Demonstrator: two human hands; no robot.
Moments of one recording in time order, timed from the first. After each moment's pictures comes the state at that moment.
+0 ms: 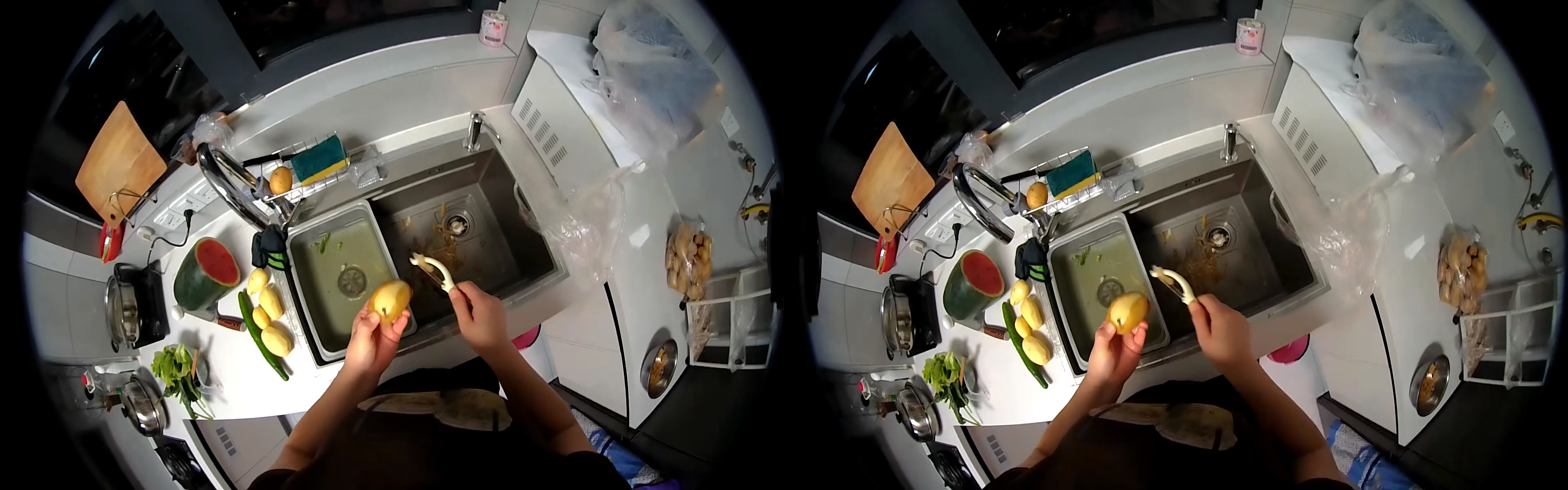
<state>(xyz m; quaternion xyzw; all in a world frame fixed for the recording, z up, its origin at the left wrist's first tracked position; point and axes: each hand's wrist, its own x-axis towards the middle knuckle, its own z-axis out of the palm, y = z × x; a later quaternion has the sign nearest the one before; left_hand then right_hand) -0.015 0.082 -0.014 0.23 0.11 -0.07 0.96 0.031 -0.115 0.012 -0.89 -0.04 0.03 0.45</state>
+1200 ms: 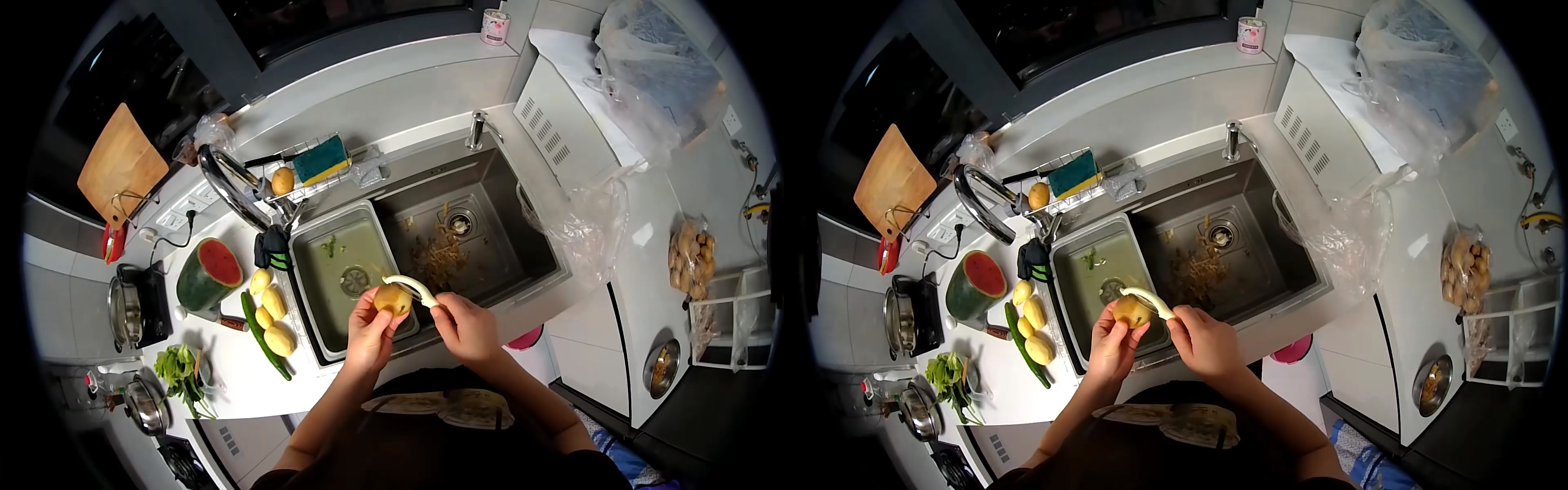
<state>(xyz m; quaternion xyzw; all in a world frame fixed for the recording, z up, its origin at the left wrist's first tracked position) -0.008 0.085 -0.011 0.36 0.14 -0.03 0.92 0.022 -0.096 0.032 -0.87 -0.15 -0.03 0.46</state>
